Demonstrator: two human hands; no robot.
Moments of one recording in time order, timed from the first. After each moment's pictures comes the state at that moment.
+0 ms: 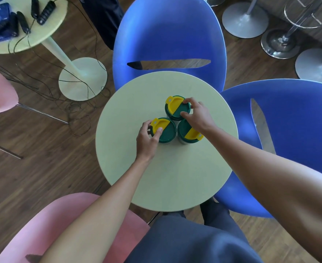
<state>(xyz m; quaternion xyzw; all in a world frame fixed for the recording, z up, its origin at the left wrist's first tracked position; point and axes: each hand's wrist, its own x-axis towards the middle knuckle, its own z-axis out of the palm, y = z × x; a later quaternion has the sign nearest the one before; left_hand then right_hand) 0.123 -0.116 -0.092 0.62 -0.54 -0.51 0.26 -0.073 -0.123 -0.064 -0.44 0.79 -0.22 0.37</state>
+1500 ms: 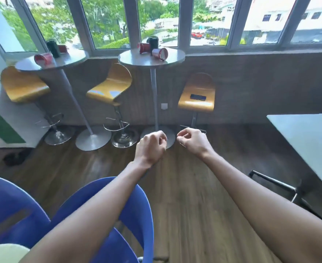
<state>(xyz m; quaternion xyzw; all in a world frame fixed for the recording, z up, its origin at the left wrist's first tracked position) -0.599 0.188 0.154 0.16 -0.94 -0.25 0.19 -0.676 0.338 0.170 -0.19 0.87 -0.45 0.10</state>
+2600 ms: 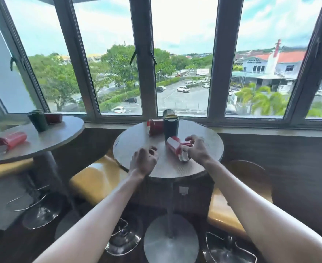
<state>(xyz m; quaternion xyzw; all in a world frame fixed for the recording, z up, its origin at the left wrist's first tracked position) -1.268 -0.198 0.247 0.24 -0.88 -0.32 0.26 -1.390 -0.040 0.269 -0.26 0.86 -0.44 0.03</state>
